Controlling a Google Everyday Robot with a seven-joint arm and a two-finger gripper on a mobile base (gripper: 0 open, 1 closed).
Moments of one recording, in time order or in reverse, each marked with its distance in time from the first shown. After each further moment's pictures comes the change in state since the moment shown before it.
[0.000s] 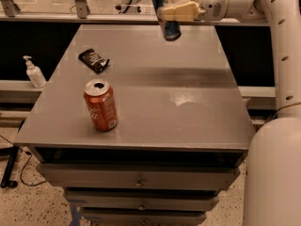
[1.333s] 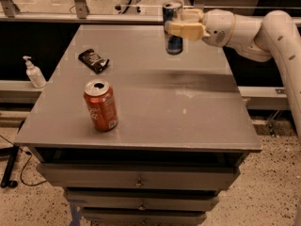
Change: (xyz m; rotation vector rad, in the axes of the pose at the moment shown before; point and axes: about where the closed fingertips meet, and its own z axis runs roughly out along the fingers) arm 0.032 0.012 -0.023 0.119 -0.195 0.054
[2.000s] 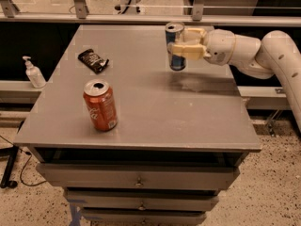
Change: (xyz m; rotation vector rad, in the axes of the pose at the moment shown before) arm 0.047 0.014 -0.019 0.034 0.035 -0.070
